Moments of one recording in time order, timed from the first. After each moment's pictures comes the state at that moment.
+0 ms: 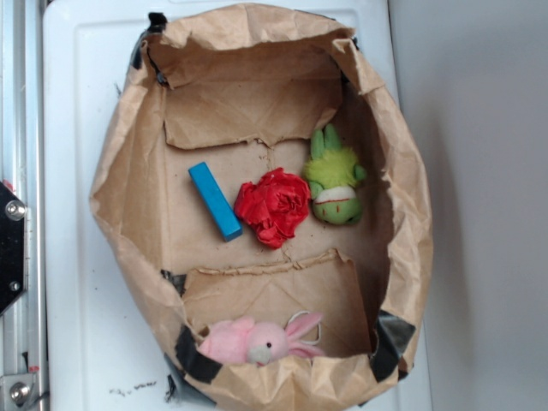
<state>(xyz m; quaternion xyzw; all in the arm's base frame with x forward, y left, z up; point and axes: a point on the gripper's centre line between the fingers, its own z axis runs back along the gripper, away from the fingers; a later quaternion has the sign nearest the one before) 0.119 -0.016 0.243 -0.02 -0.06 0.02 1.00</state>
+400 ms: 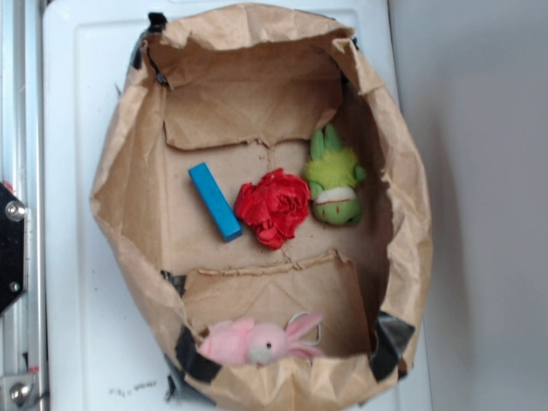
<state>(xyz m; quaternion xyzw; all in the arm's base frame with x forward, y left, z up) 0.121 -0.015 0.240 -0.02 -0.06 0.02 1.00</state>
